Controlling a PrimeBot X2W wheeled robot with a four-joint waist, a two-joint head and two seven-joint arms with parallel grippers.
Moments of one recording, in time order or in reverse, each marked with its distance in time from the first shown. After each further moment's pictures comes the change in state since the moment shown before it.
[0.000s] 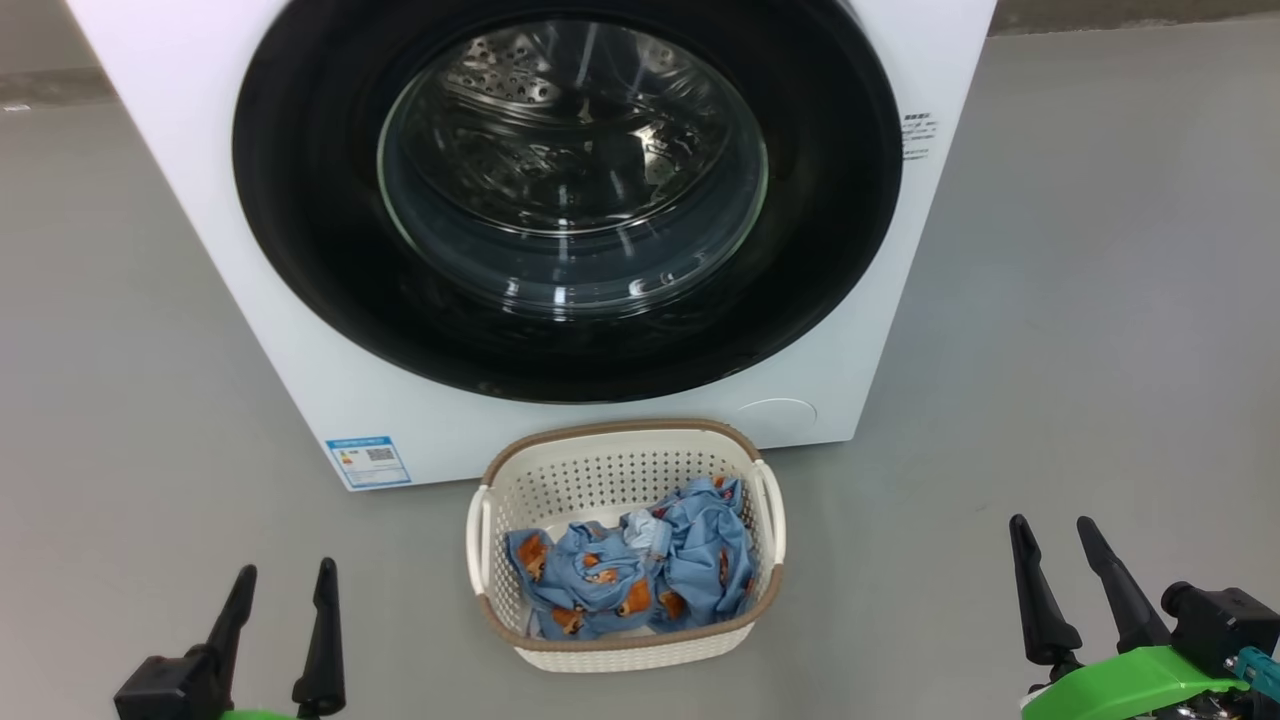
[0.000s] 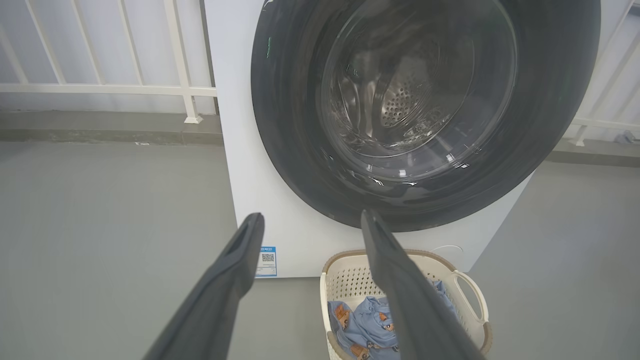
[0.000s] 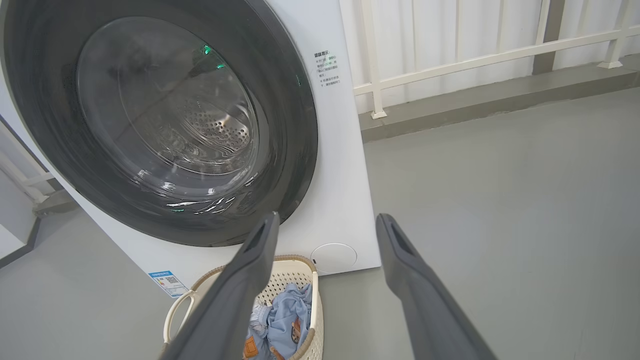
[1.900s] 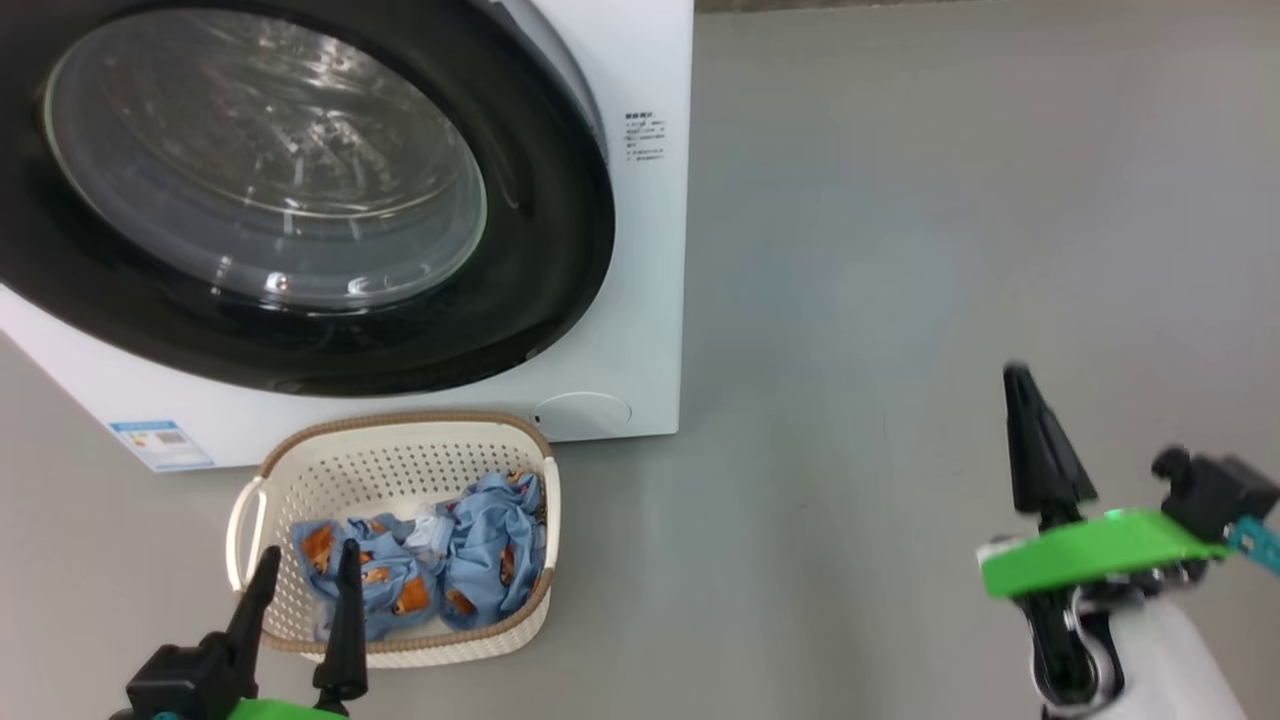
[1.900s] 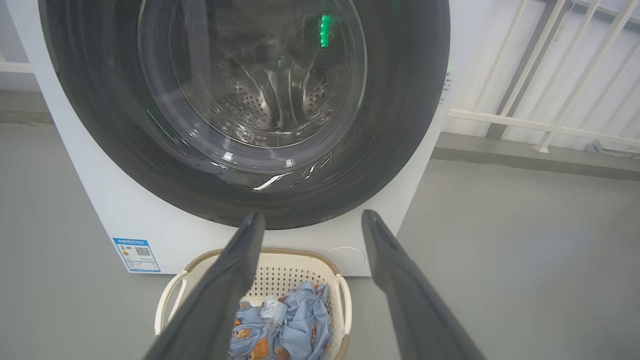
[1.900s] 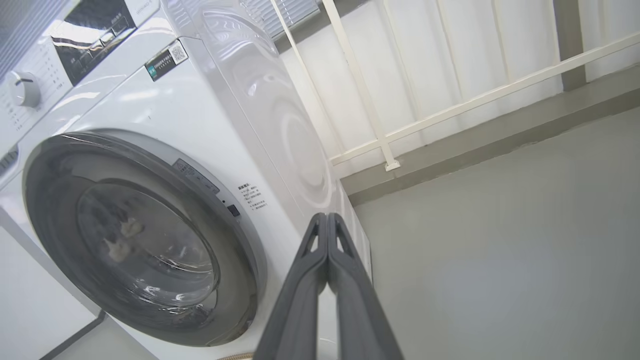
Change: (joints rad) left arm -0.006 -0.009 -0.033 -0.043 -0.040 0.000 0.000; right arm -0.204 0.026 0.072 -0.010 0.202 0.000 0.000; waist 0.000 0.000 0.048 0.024
